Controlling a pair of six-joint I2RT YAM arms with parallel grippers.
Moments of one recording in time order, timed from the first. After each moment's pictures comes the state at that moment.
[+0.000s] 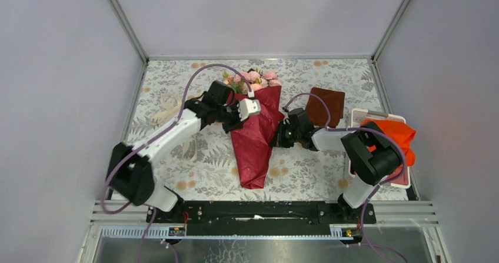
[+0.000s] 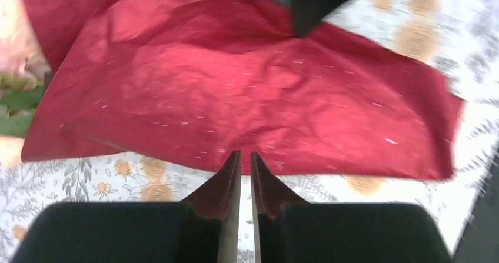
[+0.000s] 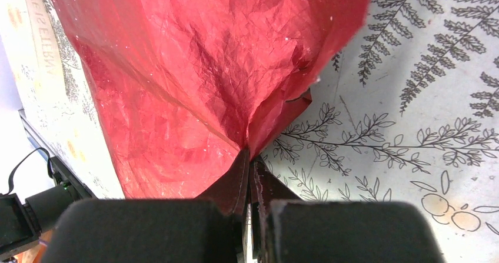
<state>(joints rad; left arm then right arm) -0.59 1.40 1.11 -0.61 0.48 0.69 0.54 1.69 0.69 0.18 -0.33 0.67</state>
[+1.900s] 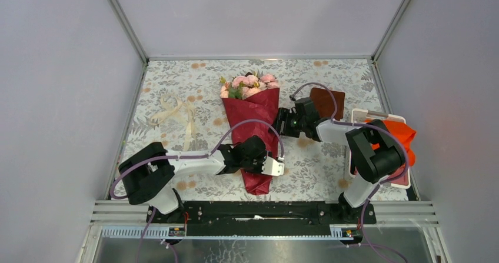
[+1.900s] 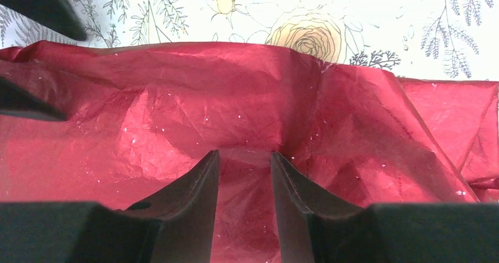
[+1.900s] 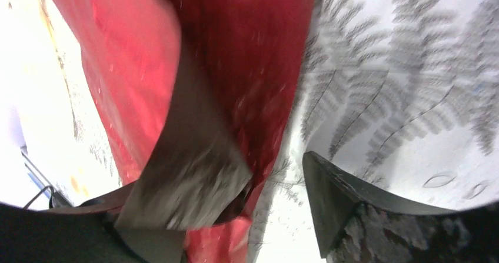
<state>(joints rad) -1.03 1.56 0.75 -0.10 0.14 0.73 0.47 1.69 0.77 0.11 -0.31 0.62</state>
